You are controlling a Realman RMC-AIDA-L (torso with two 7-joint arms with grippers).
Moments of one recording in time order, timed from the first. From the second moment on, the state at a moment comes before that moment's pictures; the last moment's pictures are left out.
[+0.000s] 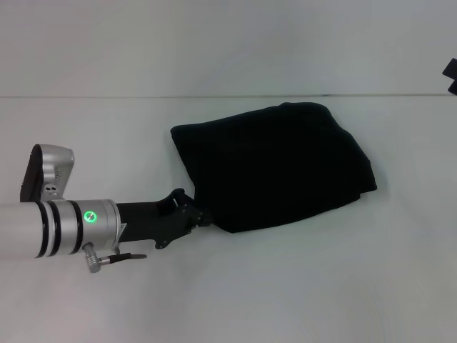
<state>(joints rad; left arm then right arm) -0.68 -2.09 0.78 0.34 2.01 1.11 -2.61 0.50 1.95 -0.48 -0.57 -1.69 -1.43 2.00</state>
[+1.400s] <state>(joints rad) -0.49 -1.90 0.63 0.61 2.09 1.59 -2.36 0.50 1.95 -0.48 -0.56 -1.71 -1.44 1.93</state>
